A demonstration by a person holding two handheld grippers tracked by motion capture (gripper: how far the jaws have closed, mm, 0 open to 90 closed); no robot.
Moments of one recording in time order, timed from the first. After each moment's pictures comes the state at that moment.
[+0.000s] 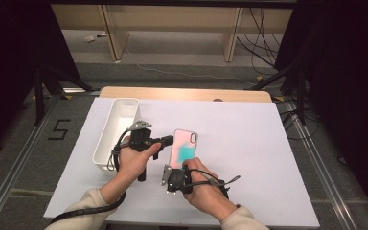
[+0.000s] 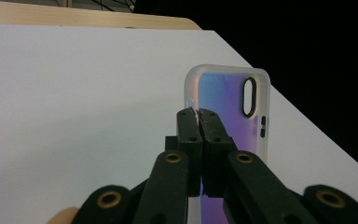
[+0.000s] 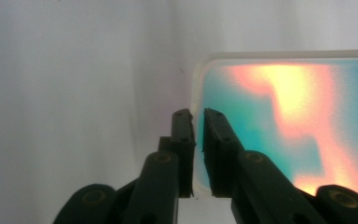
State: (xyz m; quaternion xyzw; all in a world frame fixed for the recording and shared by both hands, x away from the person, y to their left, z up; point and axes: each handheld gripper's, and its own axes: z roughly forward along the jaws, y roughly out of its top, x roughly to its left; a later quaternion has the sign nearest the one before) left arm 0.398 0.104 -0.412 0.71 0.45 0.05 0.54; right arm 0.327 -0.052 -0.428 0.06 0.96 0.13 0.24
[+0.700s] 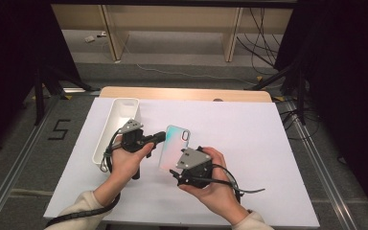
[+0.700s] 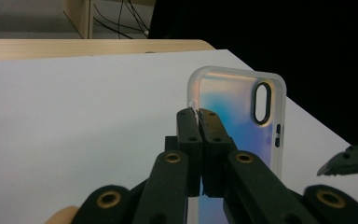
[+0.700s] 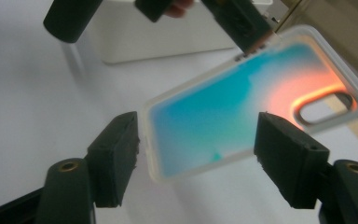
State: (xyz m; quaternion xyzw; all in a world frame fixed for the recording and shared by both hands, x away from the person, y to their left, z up) left arm 0.392 0.124 -0.409 0.70 0.44 0.11 0.55; right arm 0.326 -0.095 -0.392 0.19 0.87 0.38 0.24
